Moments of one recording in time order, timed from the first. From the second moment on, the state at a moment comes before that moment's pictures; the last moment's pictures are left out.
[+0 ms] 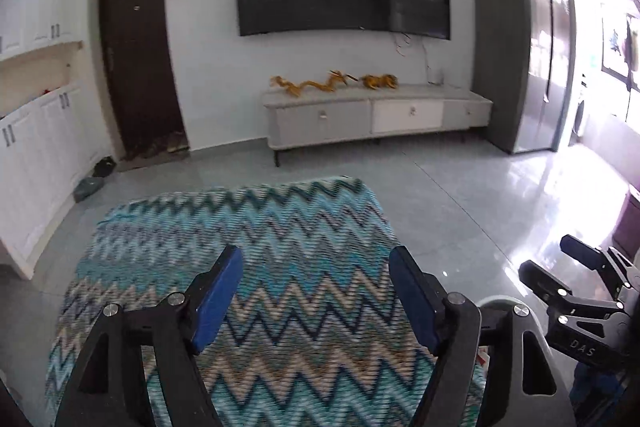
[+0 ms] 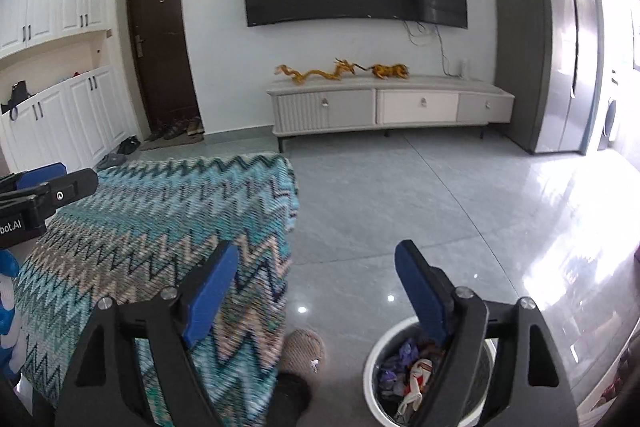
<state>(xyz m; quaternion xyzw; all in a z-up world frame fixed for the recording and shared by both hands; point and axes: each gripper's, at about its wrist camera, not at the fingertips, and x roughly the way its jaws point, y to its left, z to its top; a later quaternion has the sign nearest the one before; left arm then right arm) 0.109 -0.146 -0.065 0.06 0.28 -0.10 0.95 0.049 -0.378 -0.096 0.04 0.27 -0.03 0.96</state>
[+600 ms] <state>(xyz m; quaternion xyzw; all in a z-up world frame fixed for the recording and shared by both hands) 0.065 0.025 -0.016 0.00 0.16 0.11 0.98 0.055 -0.242 -0.023 -0.05 0.18 -0.01 0.98</state>
